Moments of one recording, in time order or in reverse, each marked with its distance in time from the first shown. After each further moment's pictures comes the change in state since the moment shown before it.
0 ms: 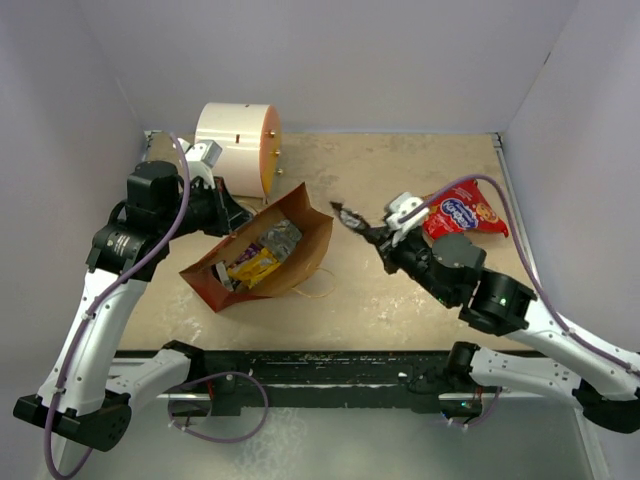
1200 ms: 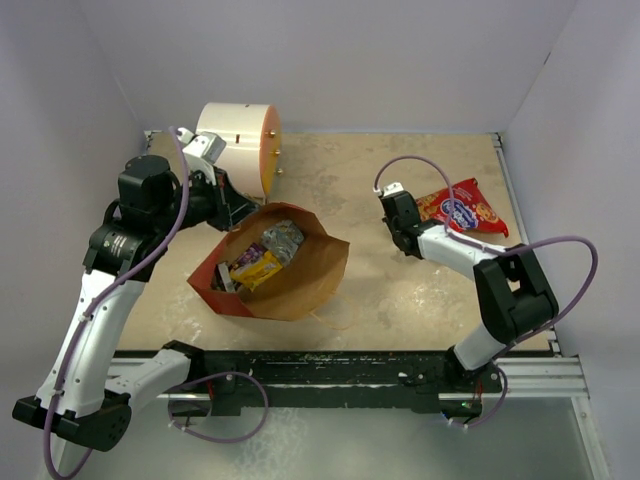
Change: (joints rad) left arm 0.000 0.000 0.026 0.099 0.098 0.108; right arm -0.601 0.758 -0.107 0.111 0.192 -0.018
